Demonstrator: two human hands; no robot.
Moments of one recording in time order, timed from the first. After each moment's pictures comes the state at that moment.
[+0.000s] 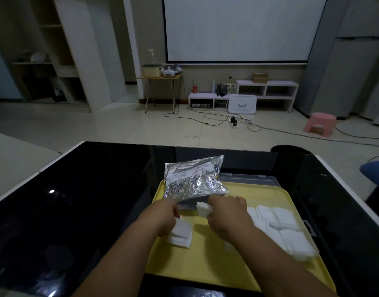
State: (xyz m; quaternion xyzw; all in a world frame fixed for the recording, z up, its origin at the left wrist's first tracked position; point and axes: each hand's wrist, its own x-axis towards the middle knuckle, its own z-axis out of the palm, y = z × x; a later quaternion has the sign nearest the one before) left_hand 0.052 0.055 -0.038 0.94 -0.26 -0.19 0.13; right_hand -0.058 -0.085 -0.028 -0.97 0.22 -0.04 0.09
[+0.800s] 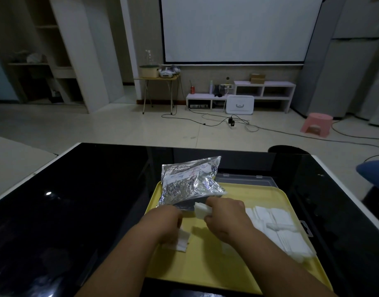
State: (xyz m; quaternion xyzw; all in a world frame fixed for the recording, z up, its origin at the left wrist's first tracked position) left_hand 0.044 0.050 -0.041 0.91 -0.37 -0.16 -0.02; right_hand -0.061 -0.090 -0.032 -0.97 0.21 -0.07 0.12
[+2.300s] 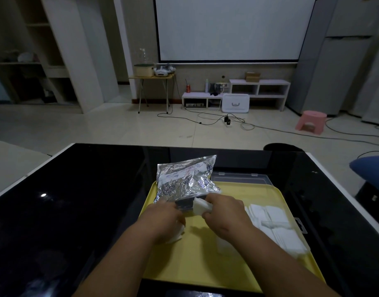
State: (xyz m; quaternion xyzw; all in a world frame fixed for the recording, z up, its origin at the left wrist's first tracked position) left_hand 0.037 0.047 -0.028 0.87 -0.47 -0.09 -0.08; right_hand -0.064 -0.098 -0.033 -0.95 0.23 -0.11 0.18
